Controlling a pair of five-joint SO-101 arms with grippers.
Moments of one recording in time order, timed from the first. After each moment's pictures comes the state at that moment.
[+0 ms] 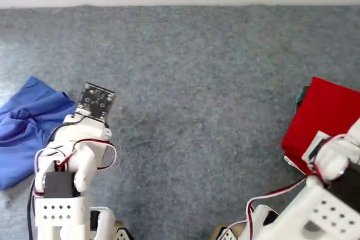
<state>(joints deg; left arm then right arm) -6.5 -68.6 61.3 62.9 -17.7 35.7 -52.1 14.9 100.7 4.8</state>
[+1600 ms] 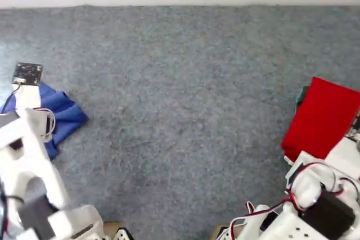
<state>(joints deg) -37.0 -7.7 33.6 55.2 -29.3 35.7 -67.3 30.6 100.3 4.4</state>
